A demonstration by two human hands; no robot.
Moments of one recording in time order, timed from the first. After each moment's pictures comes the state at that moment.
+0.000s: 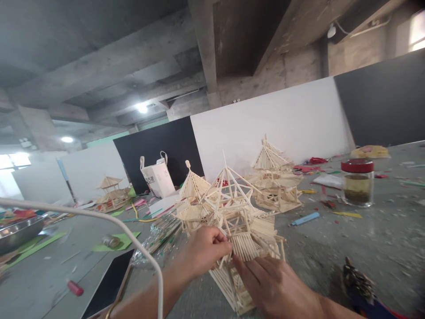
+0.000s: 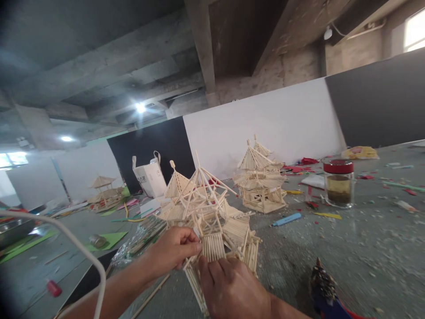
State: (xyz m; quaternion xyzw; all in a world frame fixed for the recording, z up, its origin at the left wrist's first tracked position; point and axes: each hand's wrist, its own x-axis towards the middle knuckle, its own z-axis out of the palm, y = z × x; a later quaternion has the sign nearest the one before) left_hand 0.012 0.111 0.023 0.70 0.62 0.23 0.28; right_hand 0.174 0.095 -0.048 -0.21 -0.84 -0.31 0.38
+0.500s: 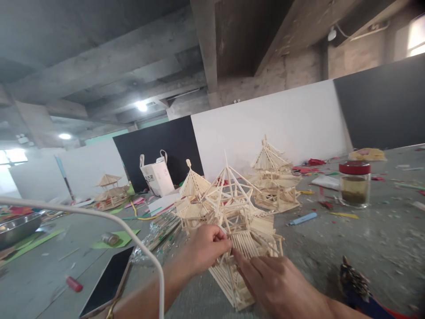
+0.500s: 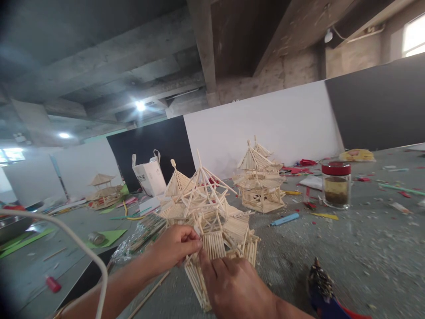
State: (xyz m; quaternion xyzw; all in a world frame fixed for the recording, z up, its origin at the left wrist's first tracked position) left_hand 0.011 0.110 0.021 0.71 0.60 0.23 0.27; right_hand 0.177 0.091 -0.043 -0.24 -0.86 -0.28 0.35
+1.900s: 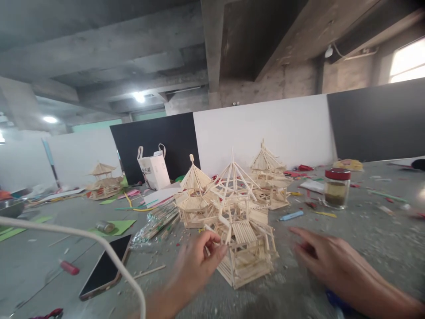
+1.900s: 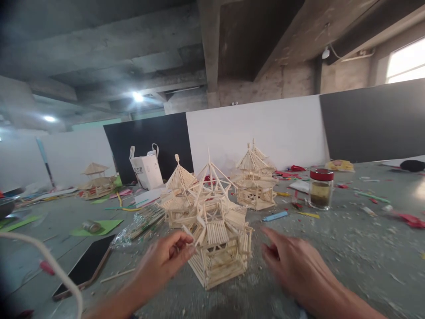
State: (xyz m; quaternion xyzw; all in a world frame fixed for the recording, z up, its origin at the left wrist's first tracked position) left_hand -0.008 0.058 -0.002 0.74 0.57 0.31 0.15; right_hand 0.263 0.080 -0.041 -0.56 -0.76 0.00 0.31
